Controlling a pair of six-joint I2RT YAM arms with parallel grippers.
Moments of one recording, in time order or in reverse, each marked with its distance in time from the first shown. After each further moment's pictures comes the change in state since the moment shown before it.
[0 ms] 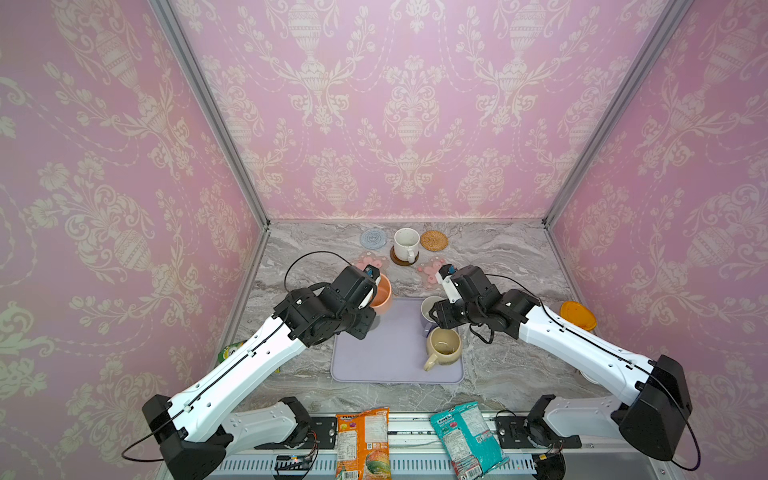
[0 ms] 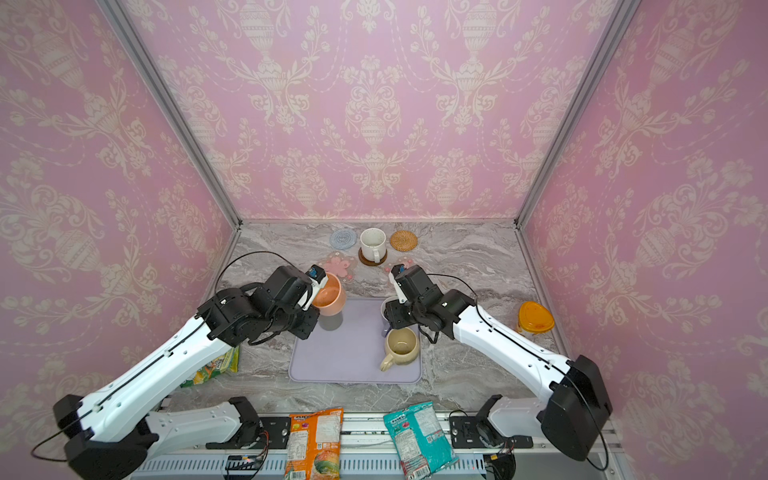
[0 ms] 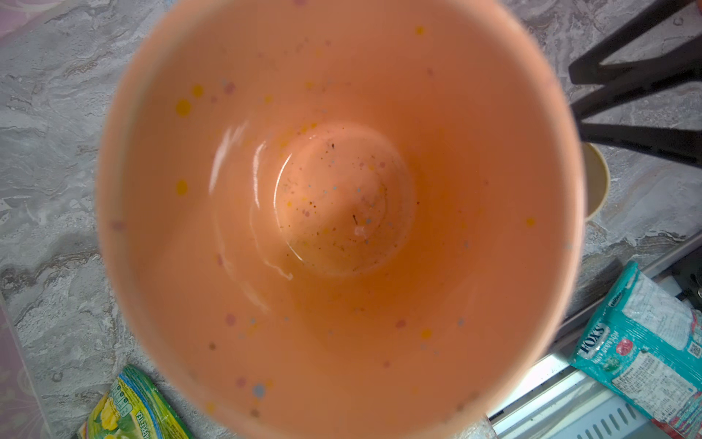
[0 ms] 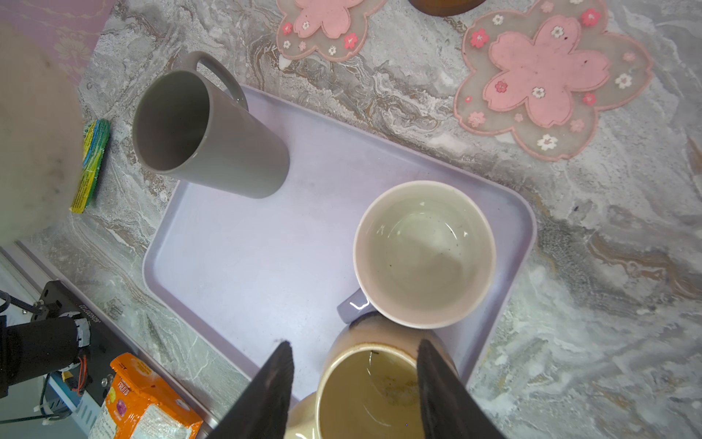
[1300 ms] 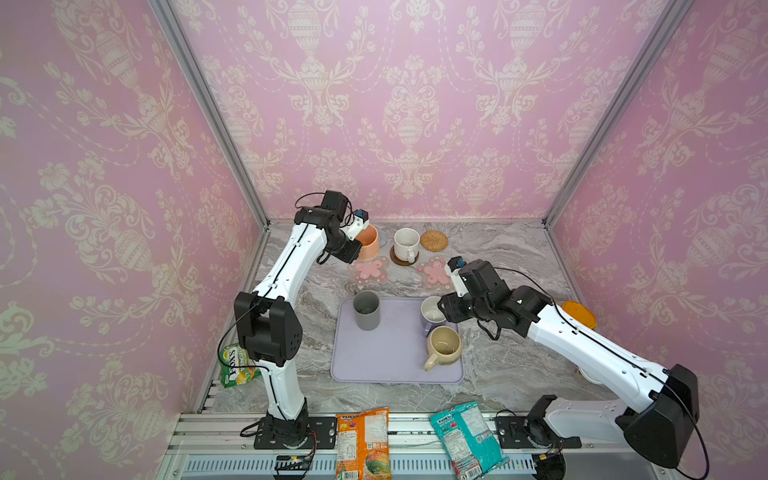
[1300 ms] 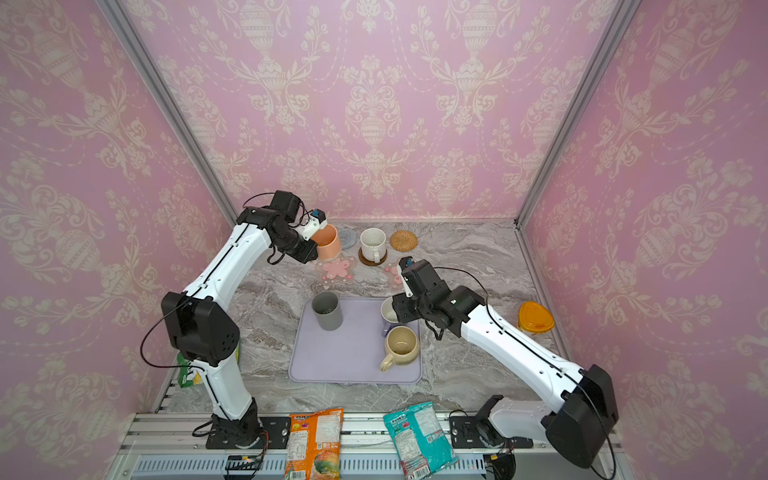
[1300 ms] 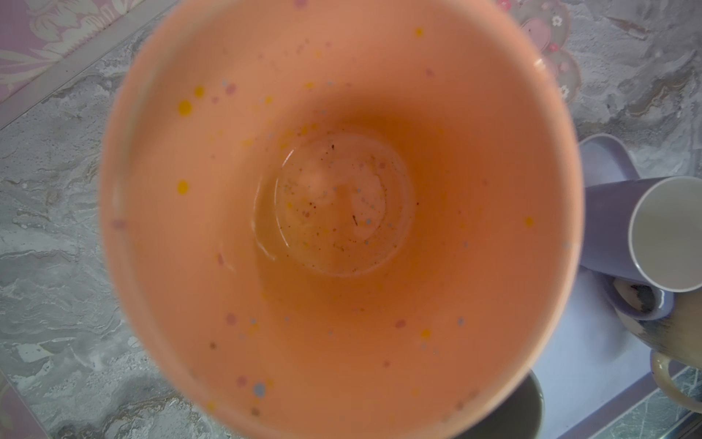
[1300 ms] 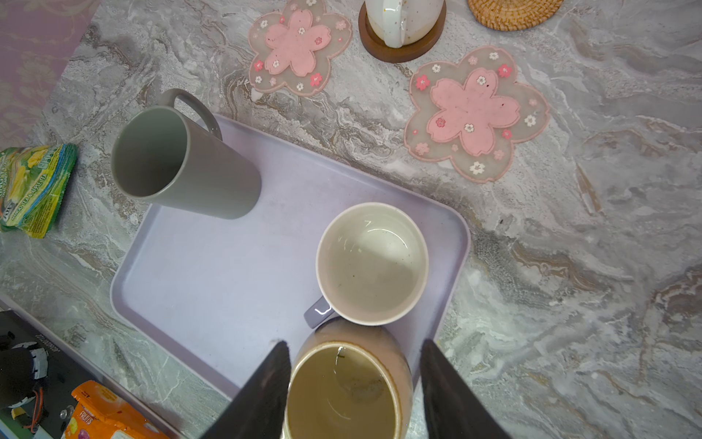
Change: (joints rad) left arm 0.509 0.736 0.607 -0.019 0.309 0.509; right arm -0.028 -0.025 0.057 -0.061 0.087 -0.041
